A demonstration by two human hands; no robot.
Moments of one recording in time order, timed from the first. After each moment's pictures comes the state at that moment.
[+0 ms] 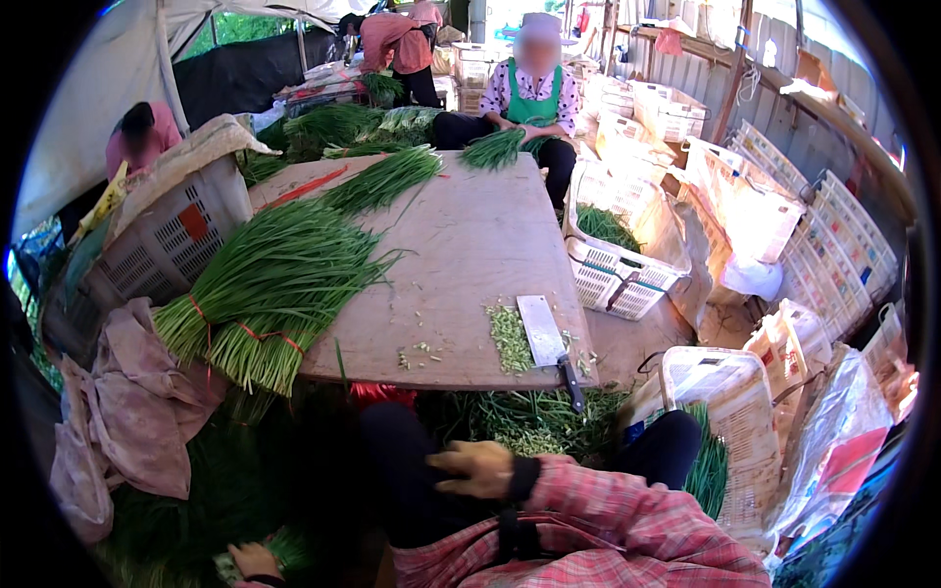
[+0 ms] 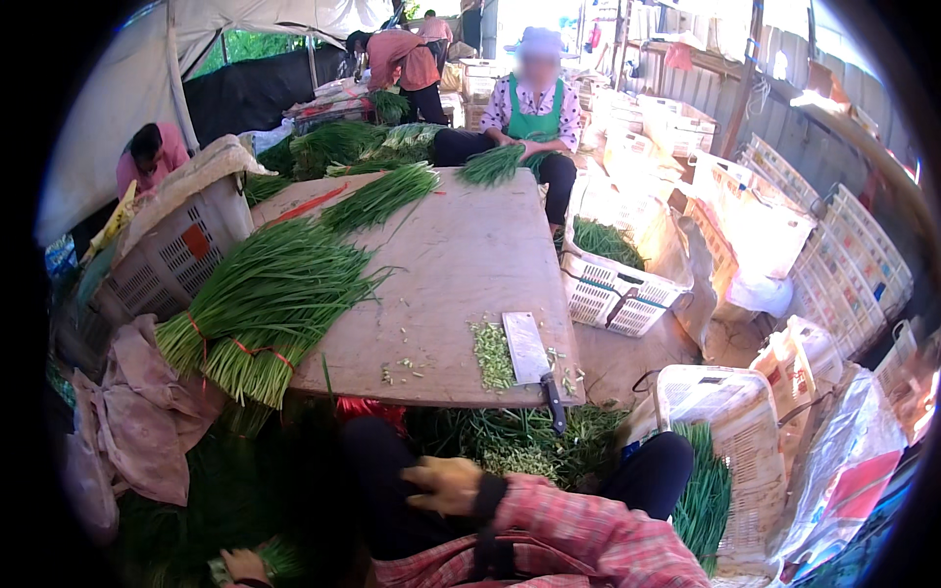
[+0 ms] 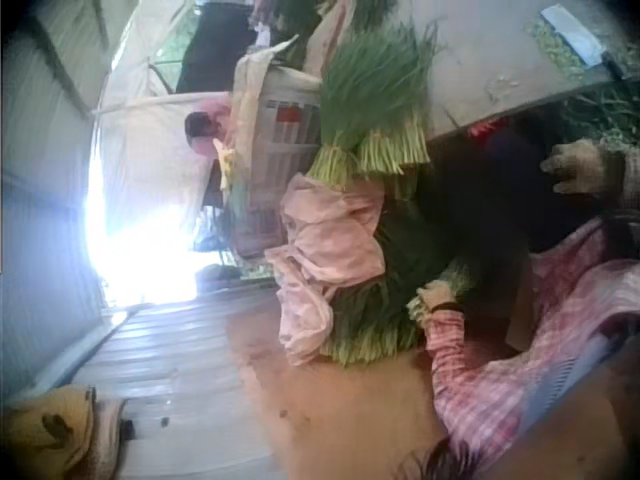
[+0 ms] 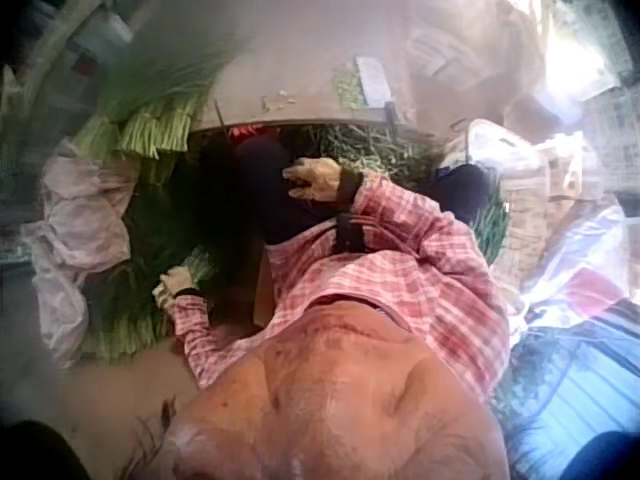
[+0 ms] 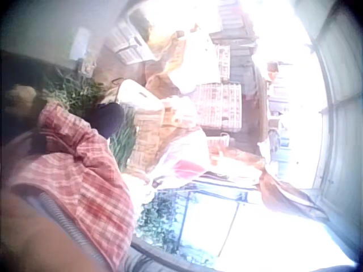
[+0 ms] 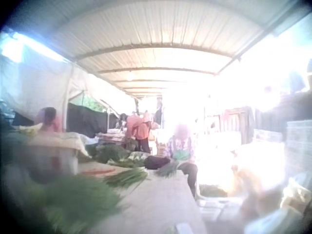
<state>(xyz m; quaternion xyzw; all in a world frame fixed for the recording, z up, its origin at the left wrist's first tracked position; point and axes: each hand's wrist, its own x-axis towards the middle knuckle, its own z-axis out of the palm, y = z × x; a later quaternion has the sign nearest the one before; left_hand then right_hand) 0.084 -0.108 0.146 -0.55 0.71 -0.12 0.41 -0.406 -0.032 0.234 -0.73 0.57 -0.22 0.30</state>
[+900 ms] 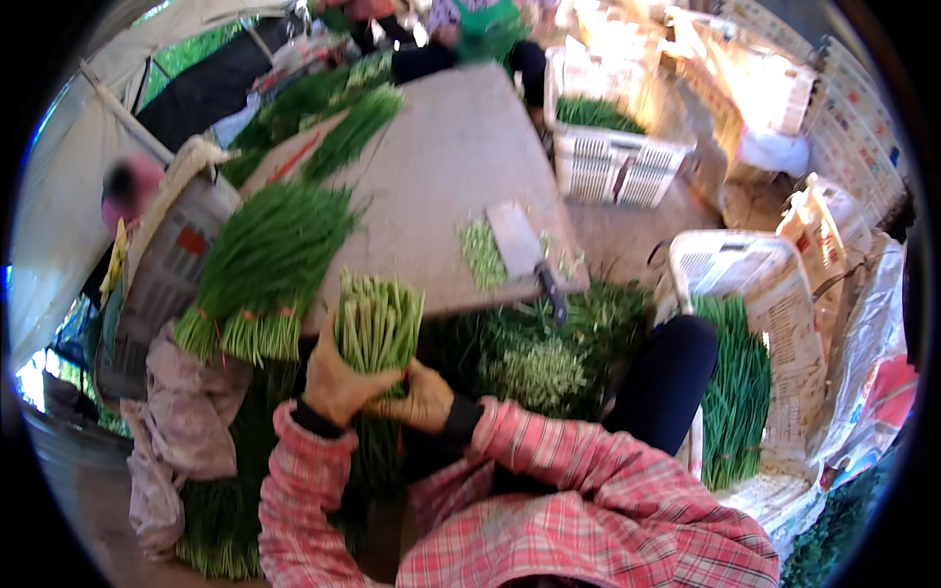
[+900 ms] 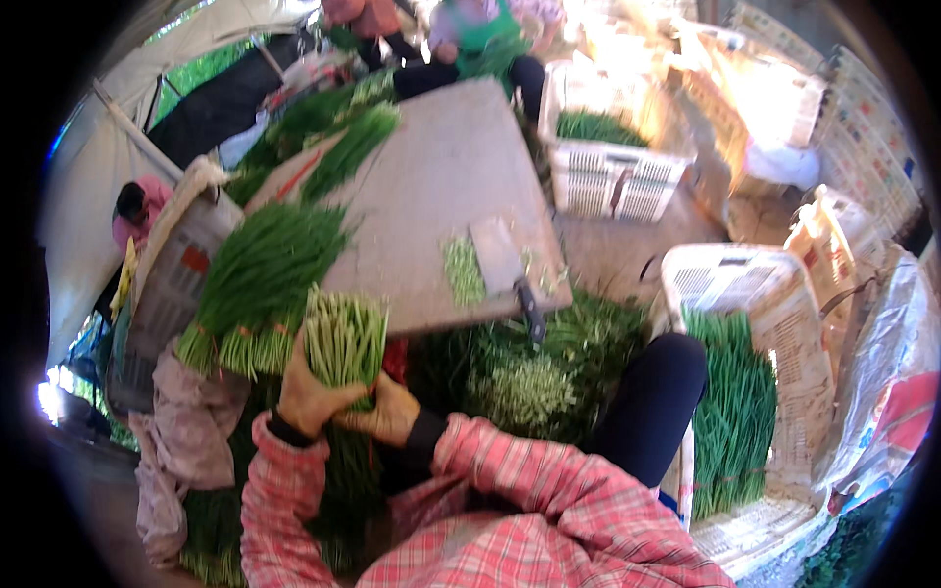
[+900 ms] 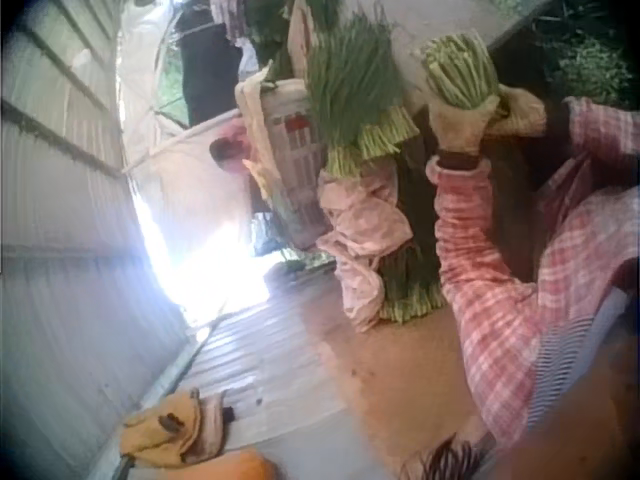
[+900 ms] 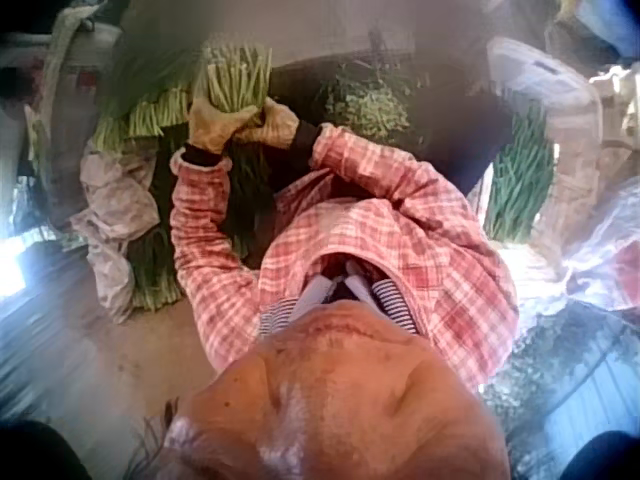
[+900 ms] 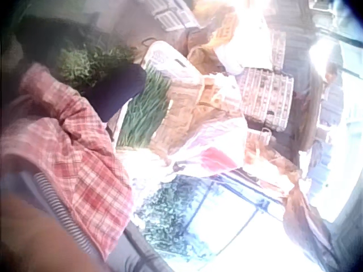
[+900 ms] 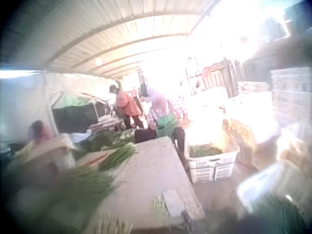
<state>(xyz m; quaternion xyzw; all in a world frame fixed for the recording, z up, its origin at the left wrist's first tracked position) -0.287 -0.137 0.328 -0.30 0.85 0.36 -0.24 -0.376 -0.043 0.236 -0.44 0.34 -0.72 0.42</state>
